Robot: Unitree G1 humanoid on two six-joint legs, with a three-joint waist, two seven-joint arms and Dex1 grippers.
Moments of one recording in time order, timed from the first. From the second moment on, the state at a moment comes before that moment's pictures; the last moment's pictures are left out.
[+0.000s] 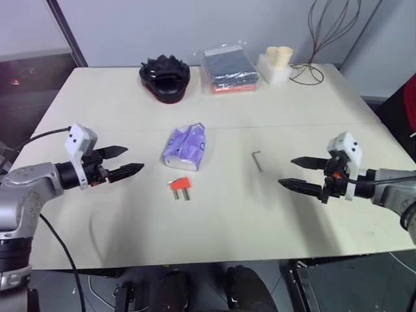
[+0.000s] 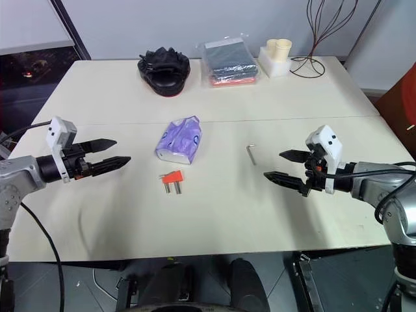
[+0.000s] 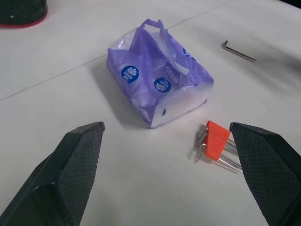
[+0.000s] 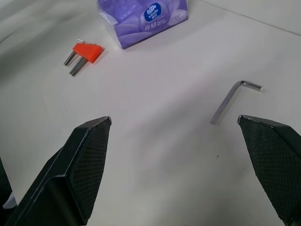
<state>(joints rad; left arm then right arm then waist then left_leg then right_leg) -0.28 0.85 0.27 -0.08 -0.61 0.68 -0.96 -0.22 -0.92 -0.25 -0.29 0.65 0.82 0.95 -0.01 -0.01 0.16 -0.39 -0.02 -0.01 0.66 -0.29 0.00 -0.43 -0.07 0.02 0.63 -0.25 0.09</state>
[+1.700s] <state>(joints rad) -1.00 0.61 -0.18 0.93 -0.12 -0.10 -1.35 -0.45 -0.76 0.03 -0.51 0.67 0.87 0.82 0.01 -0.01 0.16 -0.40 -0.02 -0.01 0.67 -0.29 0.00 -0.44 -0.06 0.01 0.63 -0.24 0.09</state>
